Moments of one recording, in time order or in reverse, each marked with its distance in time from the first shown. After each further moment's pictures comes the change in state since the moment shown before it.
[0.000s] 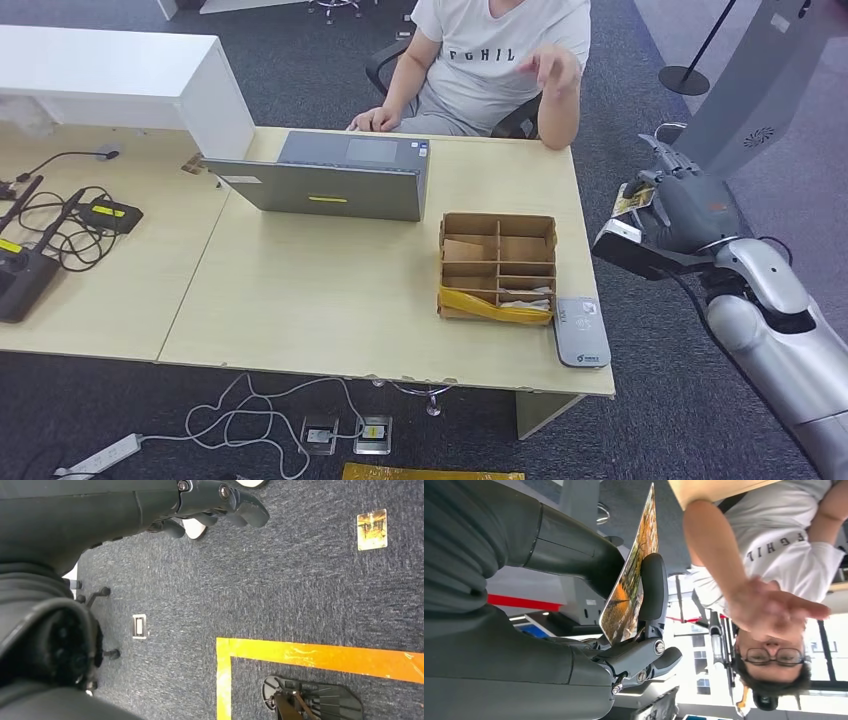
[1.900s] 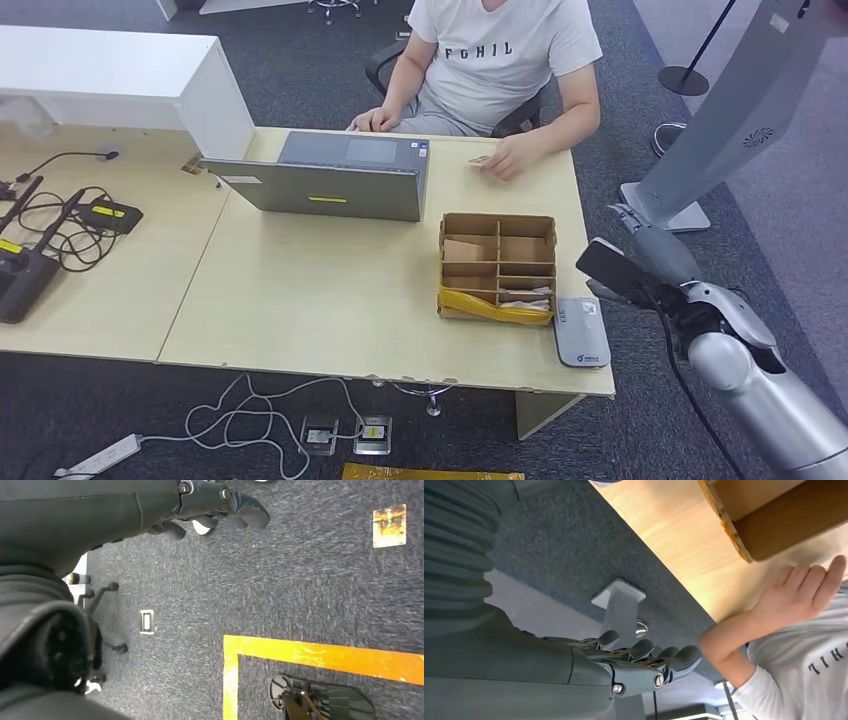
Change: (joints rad) left arm 0.006 0.006 -0.032 0.000 0.056 -0.001 0.019; right arm 0.185 0.008 -0.056 -0.175 -0.293 0.211 0.314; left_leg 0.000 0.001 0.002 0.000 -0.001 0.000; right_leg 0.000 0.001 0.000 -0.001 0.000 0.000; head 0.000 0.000
